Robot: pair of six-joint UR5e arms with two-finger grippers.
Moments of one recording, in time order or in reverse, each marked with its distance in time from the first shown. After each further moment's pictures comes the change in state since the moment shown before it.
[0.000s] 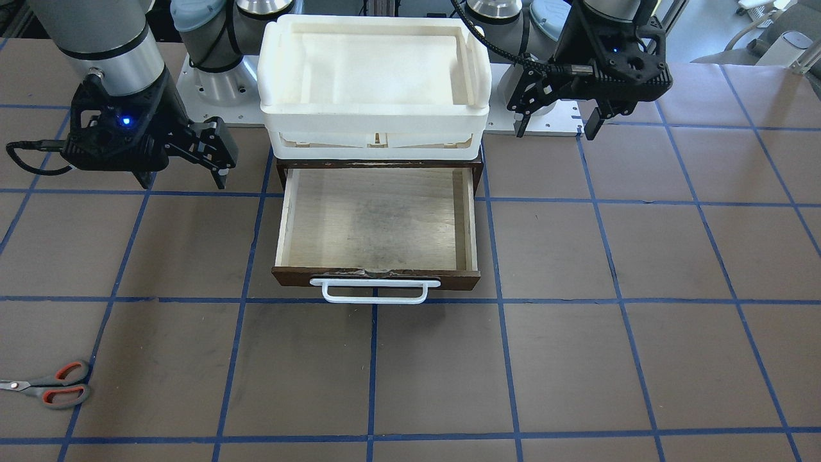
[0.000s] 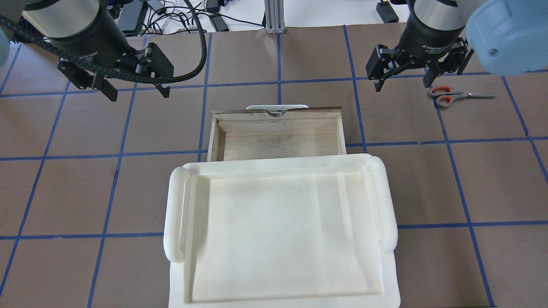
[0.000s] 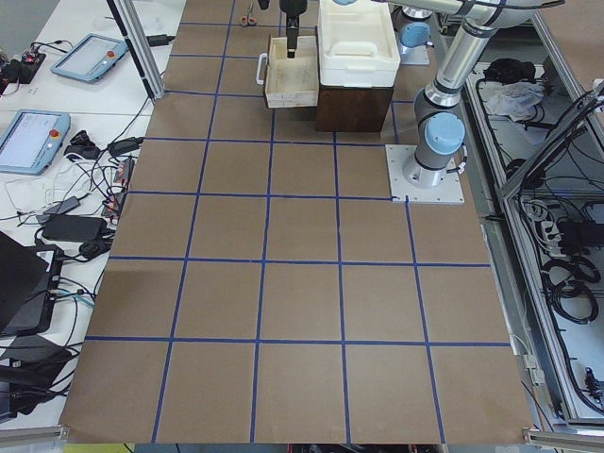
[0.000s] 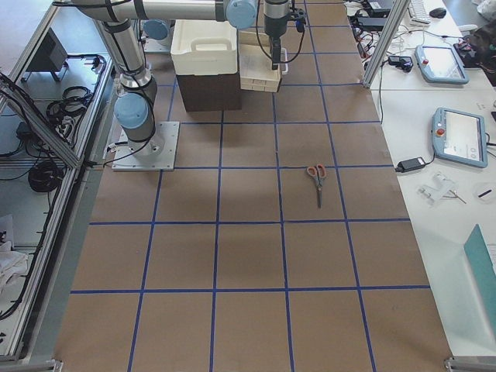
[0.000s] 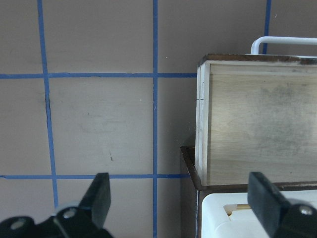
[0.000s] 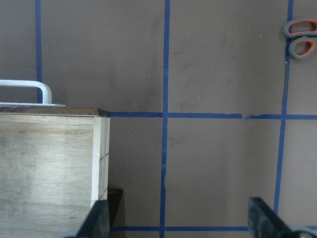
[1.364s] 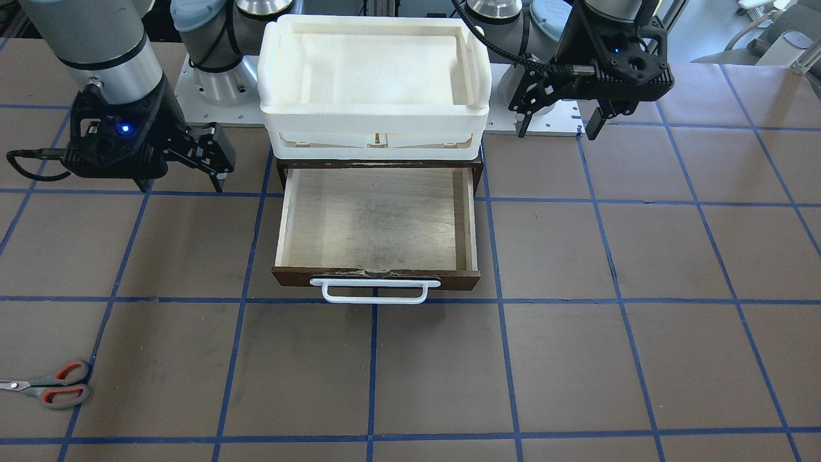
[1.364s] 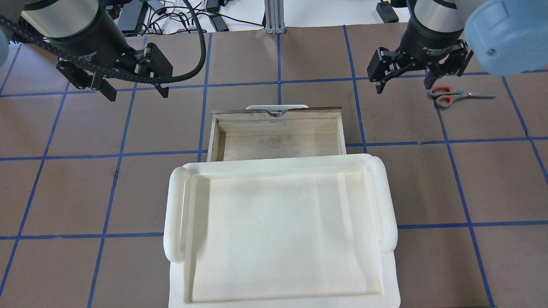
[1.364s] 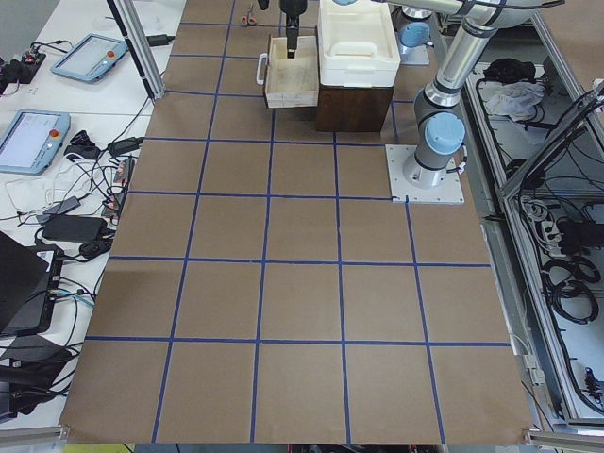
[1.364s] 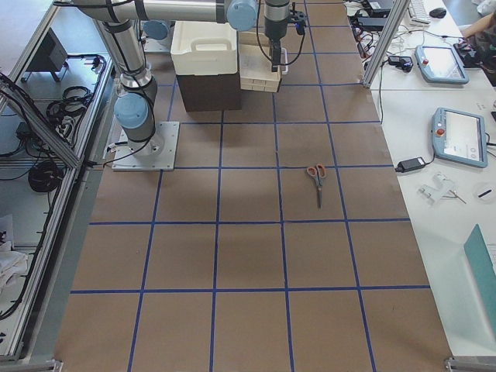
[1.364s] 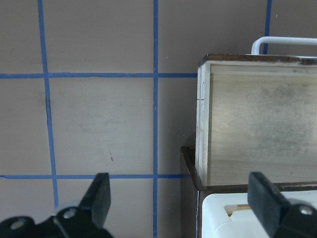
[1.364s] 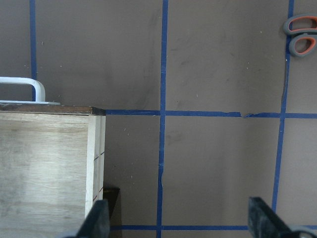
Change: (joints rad) left arm 0.001 0.000 0.000 0.000 0.004 0.000; right arm -0.007 0.010 0.003 0.003 -0.003 -0.011
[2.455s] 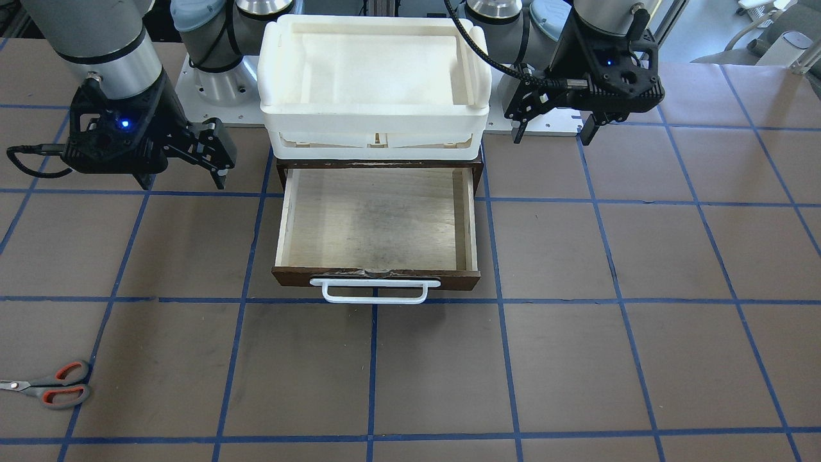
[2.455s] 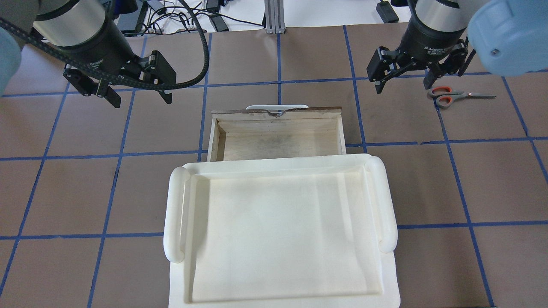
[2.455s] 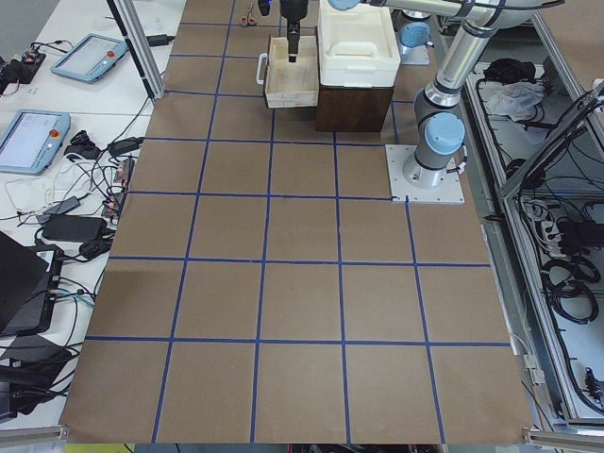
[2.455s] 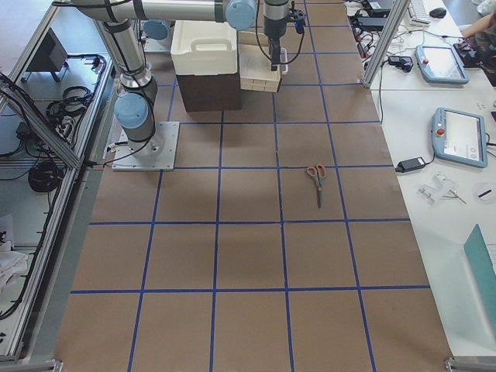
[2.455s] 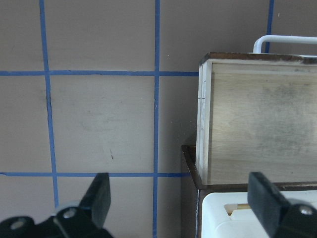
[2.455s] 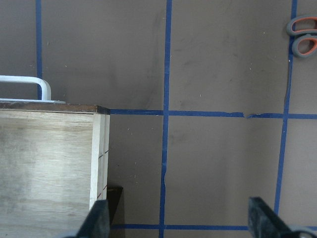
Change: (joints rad) left arm 0.000 -0.001 -0.034 0.014 -0.007 -0.007; right arm 0.001 -0.013 0.000 0.003 0.014 -0.007
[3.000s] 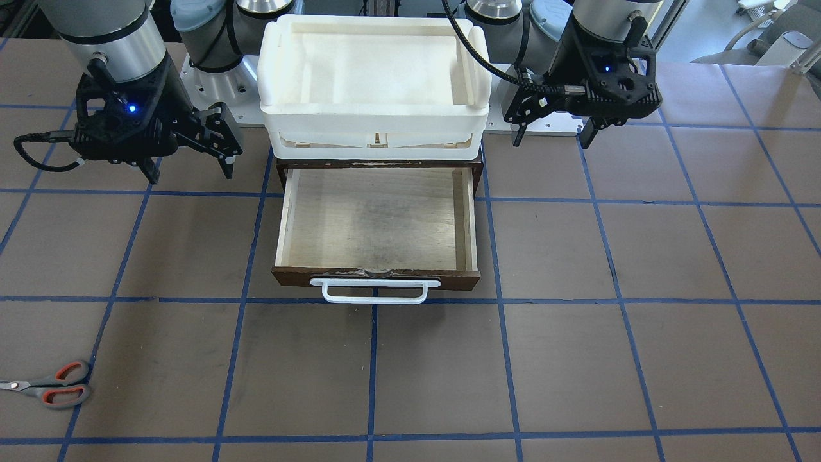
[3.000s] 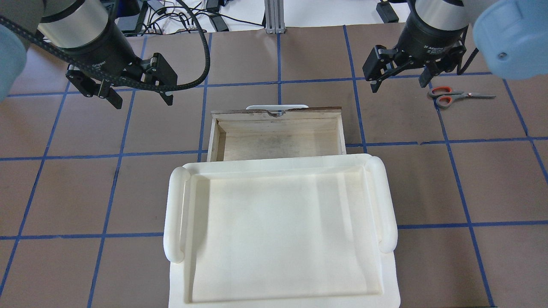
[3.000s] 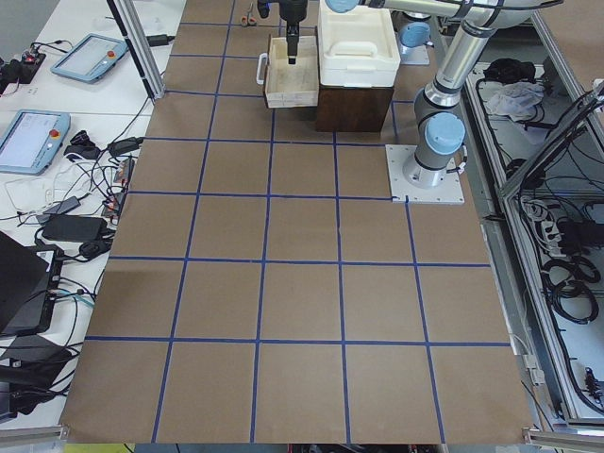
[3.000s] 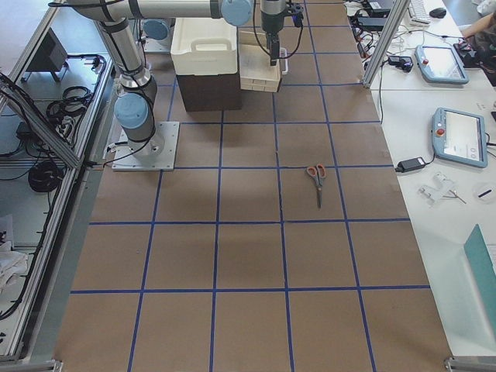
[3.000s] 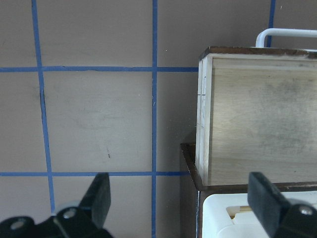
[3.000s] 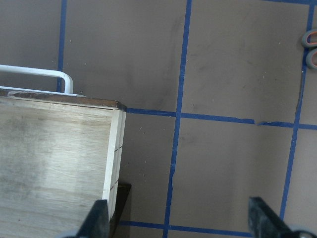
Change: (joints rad) left arm 0.001 -0.006 -0.001 -0.001 0.004 0.002; right arm -0.004 -0.013 0.001 -0.005 0.038 -0.131
